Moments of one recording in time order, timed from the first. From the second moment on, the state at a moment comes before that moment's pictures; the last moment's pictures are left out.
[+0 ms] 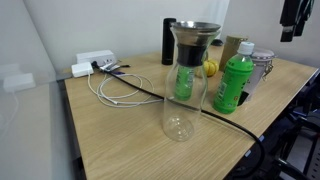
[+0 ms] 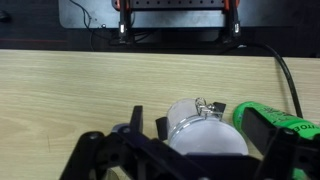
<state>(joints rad) 0.00 -0.48 0.02 -2.55 -0.04 1.86 0.02</state>
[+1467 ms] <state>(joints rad) 0.03 -0.47 0.04 -2.53 -0.04 1.93 0.02</state>
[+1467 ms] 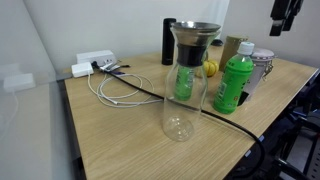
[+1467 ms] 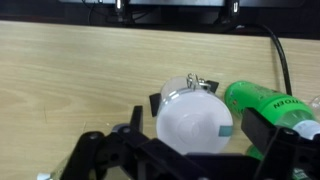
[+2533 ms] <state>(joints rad) 0.17 -0.34 0.18 -2.29 -0.13 2.15 -0.06</state>
